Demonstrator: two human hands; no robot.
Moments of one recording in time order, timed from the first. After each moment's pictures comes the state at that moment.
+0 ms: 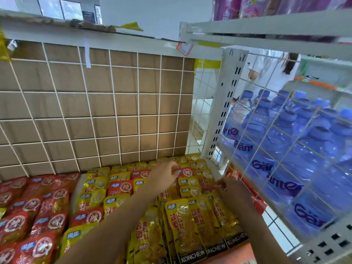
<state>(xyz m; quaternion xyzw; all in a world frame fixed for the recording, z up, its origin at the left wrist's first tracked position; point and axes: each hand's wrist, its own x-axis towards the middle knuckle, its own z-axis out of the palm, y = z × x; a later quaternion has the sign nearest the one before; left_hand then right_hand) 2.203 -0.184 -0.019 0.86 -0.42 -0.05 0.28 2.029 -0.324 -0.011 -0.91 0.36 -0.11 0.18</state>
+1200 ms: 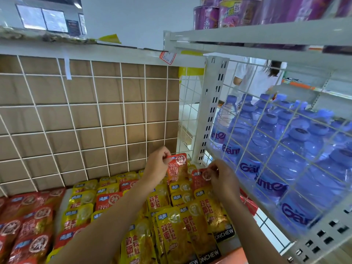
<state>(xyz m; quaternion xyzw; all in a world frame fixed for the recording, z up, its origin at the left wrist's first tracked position) 2.215 -0.213 0.014 0.80 -0.40 0.01 0.45 2.048 -0.322 0.017 -0.84 0.35 -0.31 0.27</state>
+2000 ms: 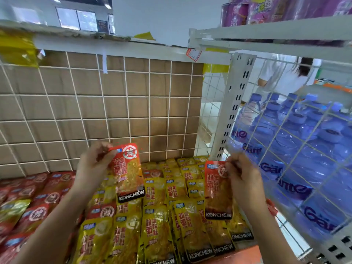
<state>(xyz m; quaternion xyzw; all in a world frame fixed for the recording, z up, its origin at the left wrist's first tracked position) 2.232 -0.023 0.040 0.70 -0.25 0.06 0.66 2.026 -0.276 0.053 -0.83 0.24 -0.39 0.32</state>
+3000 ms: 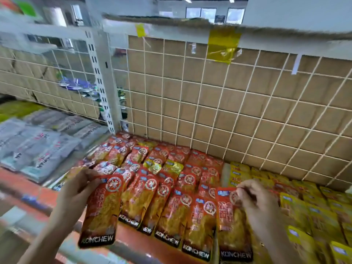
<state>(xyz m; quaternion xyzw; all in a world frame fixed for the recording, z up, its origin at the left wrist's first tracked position) 2.166 0.332 -0.003 0.76 0.04 0.18 0.63 2.144 -0.042 0.004 -0.88 0.02 -0.20 0.44</state>
